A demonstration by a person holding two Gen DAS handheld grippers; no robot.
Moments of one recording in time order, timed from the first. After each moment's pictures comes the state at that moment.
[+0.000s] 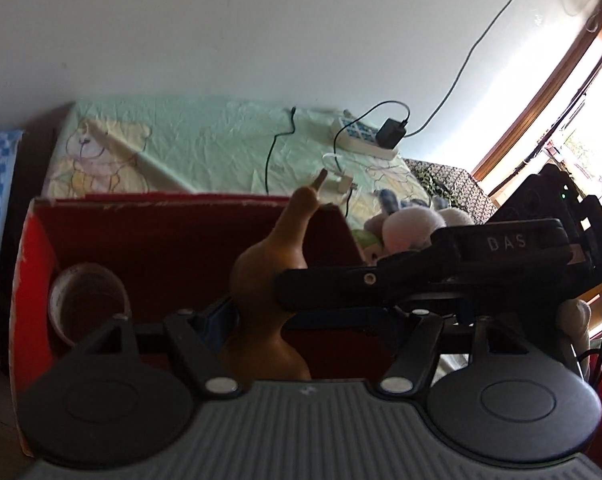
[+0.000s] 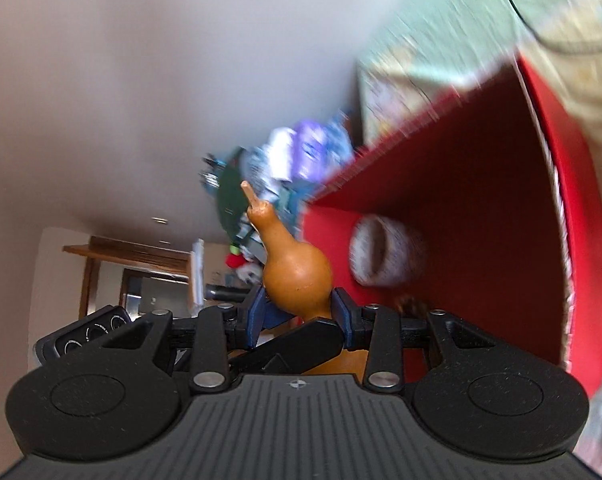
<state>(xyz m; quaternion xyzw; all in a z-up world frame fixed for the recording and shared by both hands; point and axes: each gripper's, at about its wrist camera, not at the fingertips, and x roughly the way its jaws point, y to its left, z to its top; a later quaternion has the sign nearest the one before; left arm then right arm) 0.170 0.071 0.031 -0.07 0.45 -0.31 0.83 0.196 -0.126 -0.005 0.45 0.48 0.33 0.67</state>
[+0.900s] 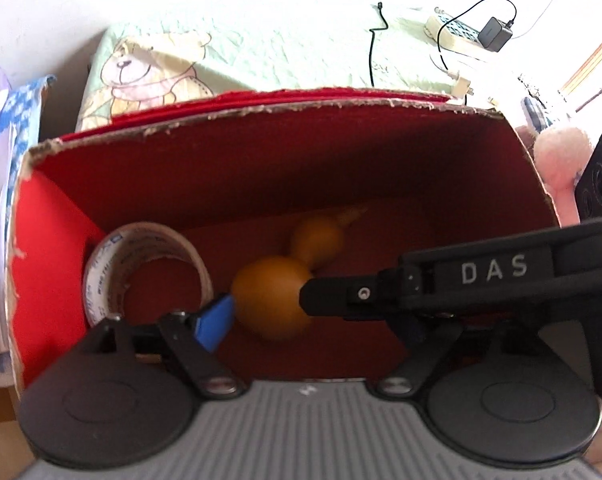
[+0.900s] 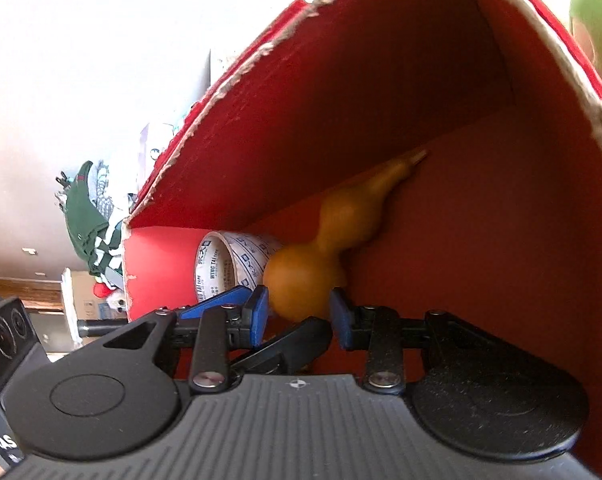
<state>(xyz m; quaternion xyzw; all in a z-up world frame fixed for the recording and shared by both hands) 0.221 0.061 -0.036 0.05 0.55 -0.23 0.80 0.211 -0.084 -0.056 0.39 0.56 0.16 0.71</state>
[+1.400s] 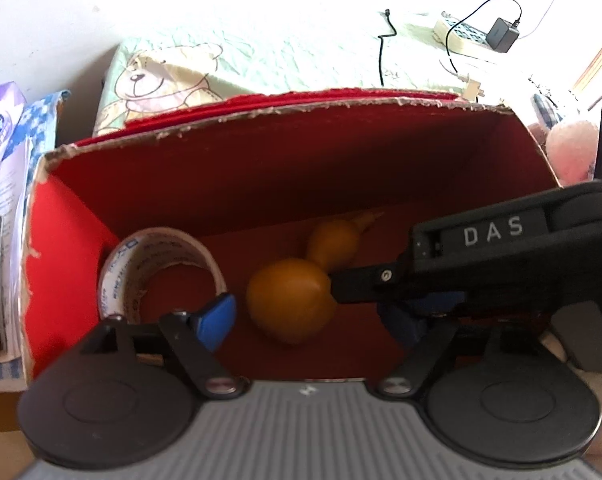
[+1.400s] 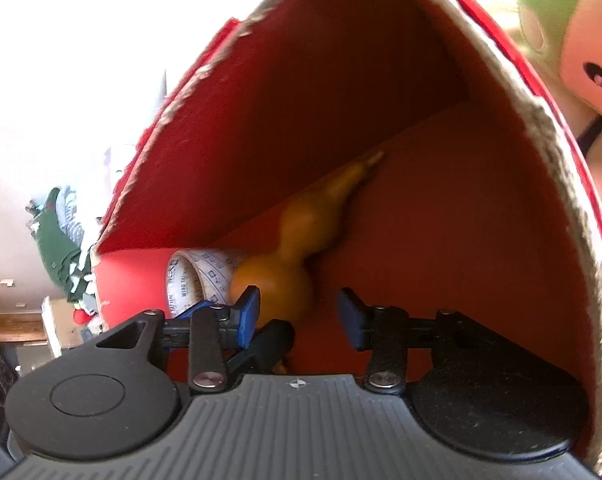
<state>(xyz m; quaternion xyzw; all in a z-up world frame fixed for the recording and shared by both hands) 0.215 0.060 -0.037 0.07 0.53 -0.21 0.82 0.215 -0.093 -0.056 0.40 0.58 0.09 0.70</state>
